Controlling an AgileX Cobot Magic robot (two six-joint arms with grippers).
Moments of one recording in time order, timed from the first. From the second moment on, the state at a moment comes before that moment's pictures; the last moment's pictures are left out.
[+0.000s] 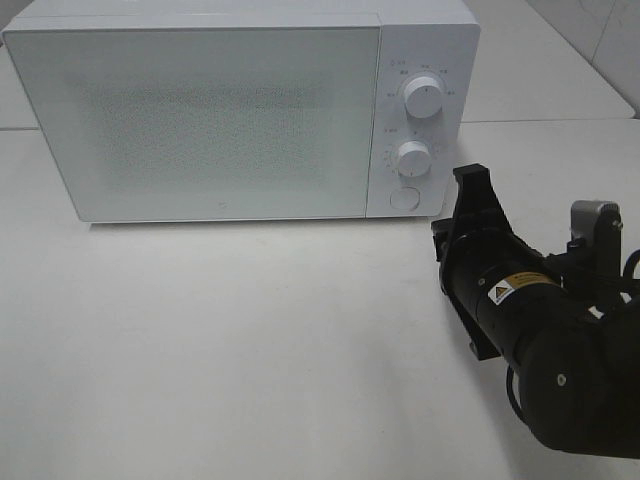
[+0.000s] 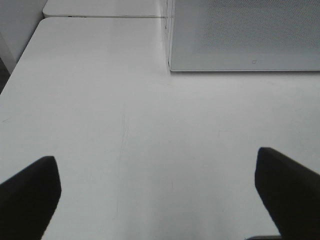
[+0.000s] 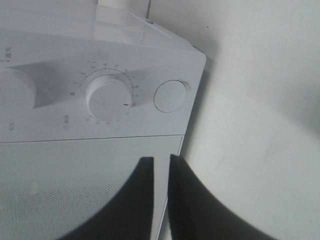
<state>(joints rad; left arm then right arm) 0.04 0.00 -0.52 -0.08 1.09 0.05 0.85 1.80 -0.42 0.88 -1.12 1.19</state>
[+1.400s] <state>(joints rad) 0.04 0.00 -0.52 -0.08 1.09 0.05 0.64 2.06 -0.76 0.79 -0.93 1.24</state>
